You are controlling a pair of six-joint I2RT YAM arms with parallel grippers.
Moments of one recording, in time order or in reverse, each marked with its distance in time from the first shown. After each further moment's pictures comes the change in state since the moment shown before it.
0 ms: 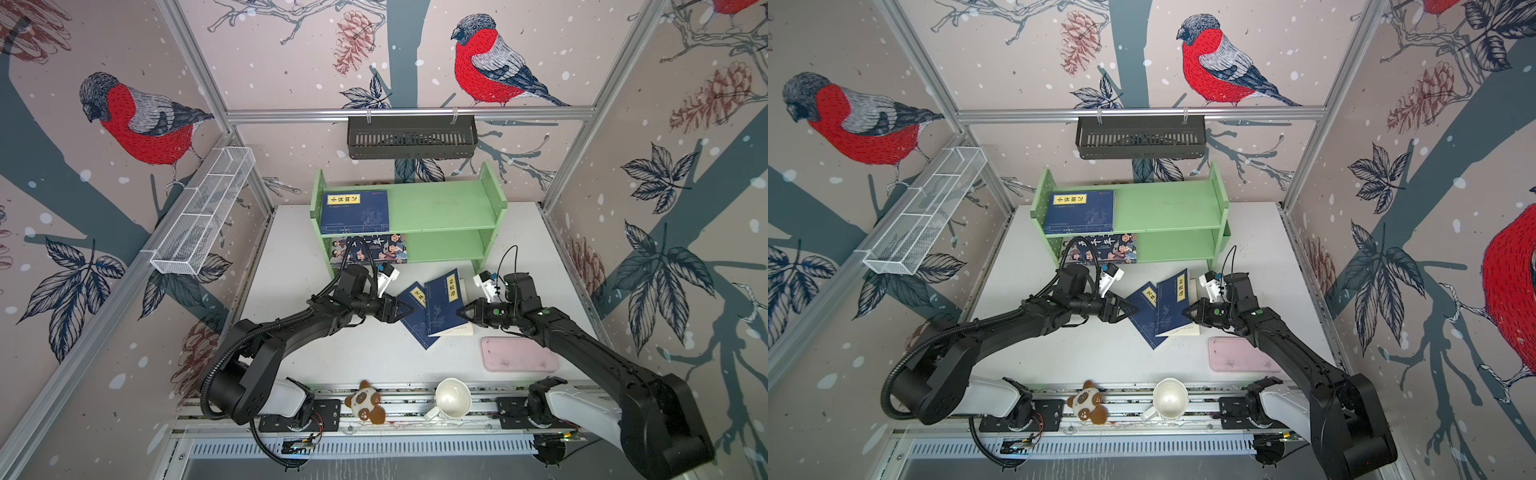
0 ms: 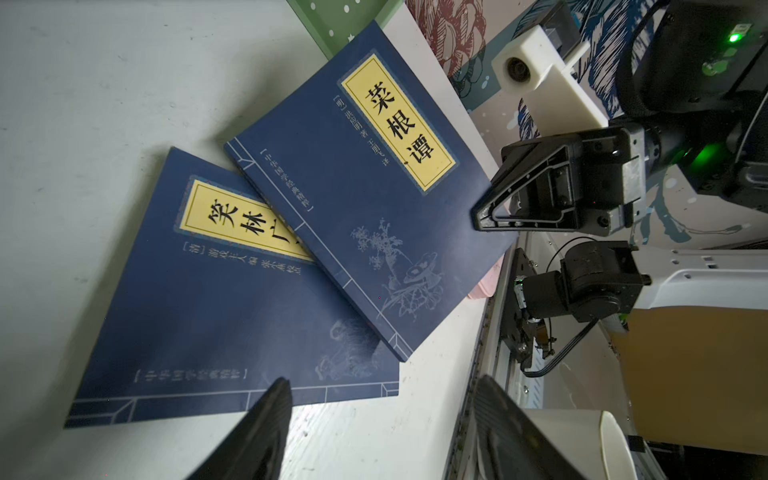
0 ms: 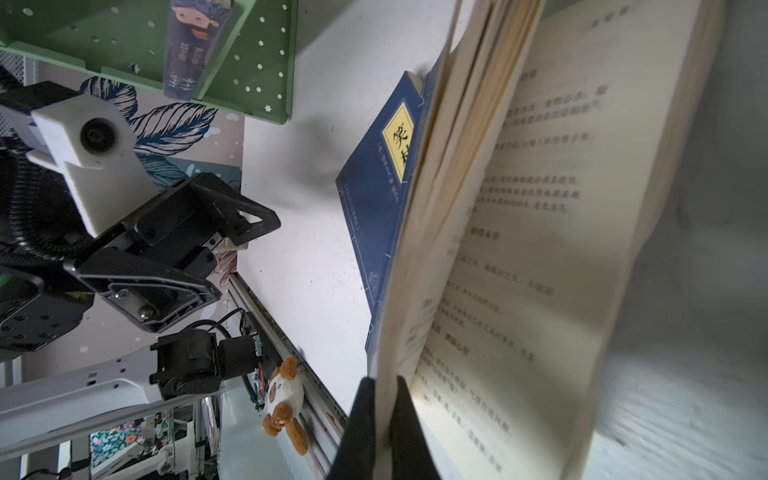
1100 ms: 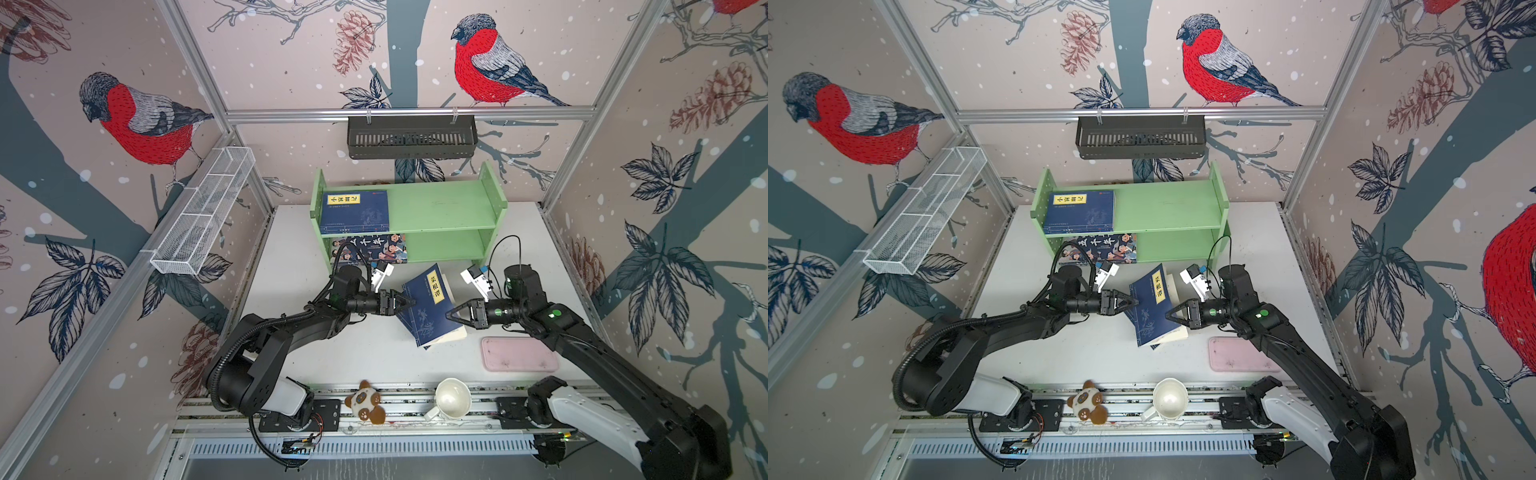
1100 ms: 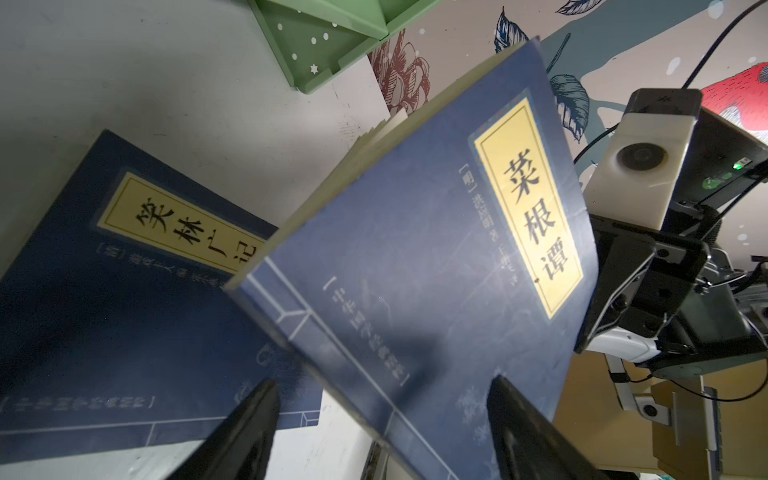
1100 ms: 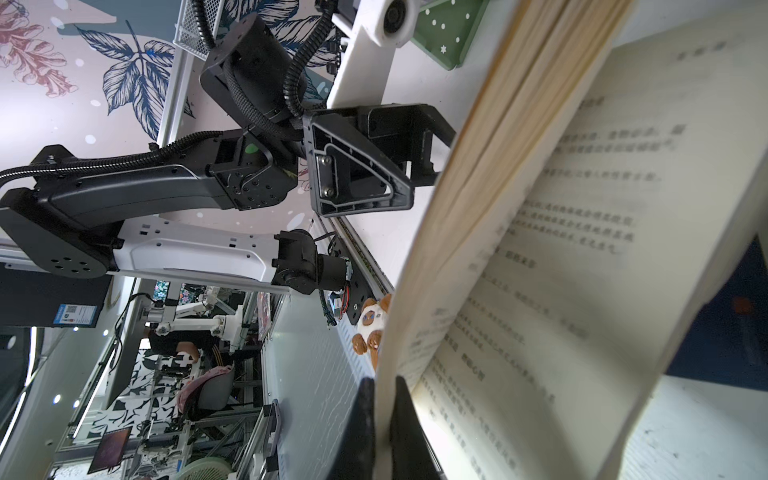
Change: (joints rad) left arm 0.036 0.035 -0.068 0.327 0.153 -0.388; right arm 0.164 -0.143 0.154 -0.119 -0.179 -0.050
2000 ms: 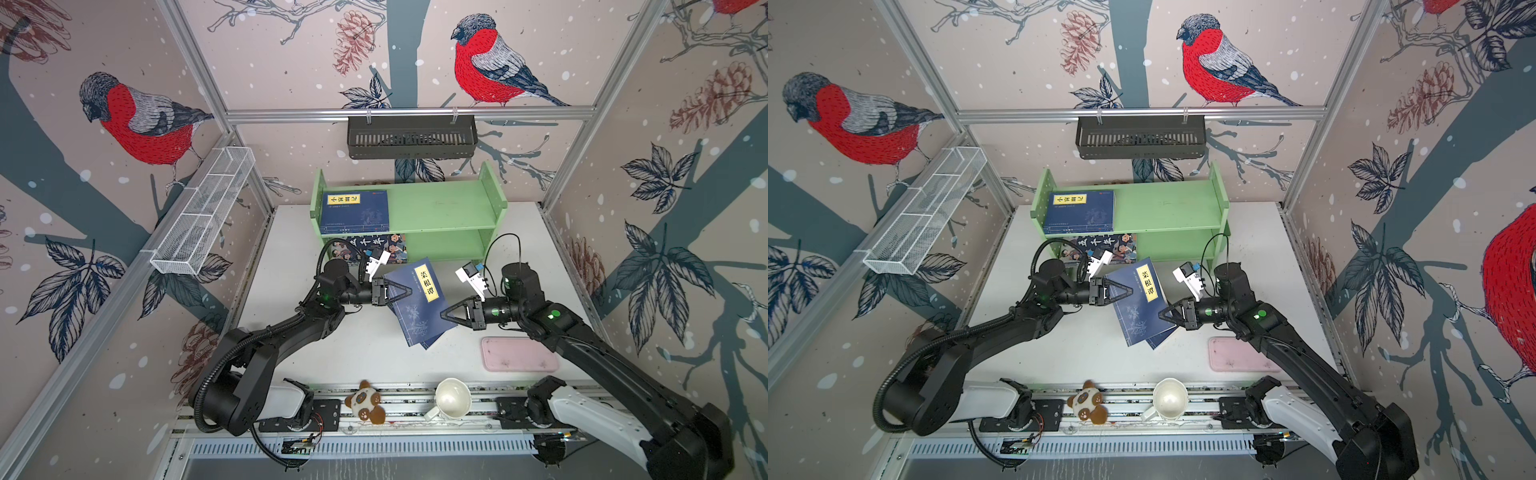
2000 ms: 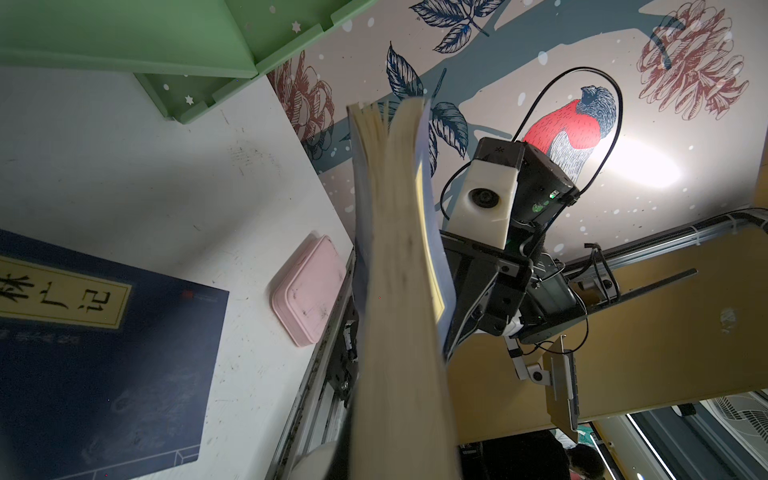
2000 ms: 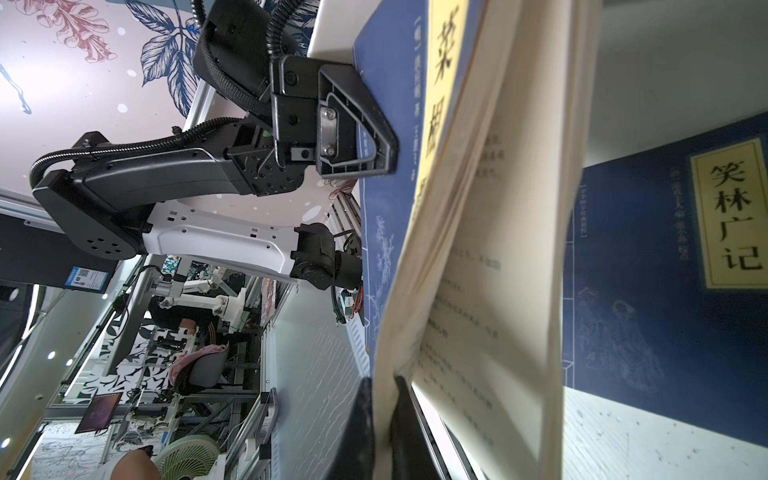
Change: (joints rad) left arm 0.032 -0.099 0.026 0.193 0.167 -0.274; right arm 0.061 -0.001 0.022 0.048 0.002 -0.005
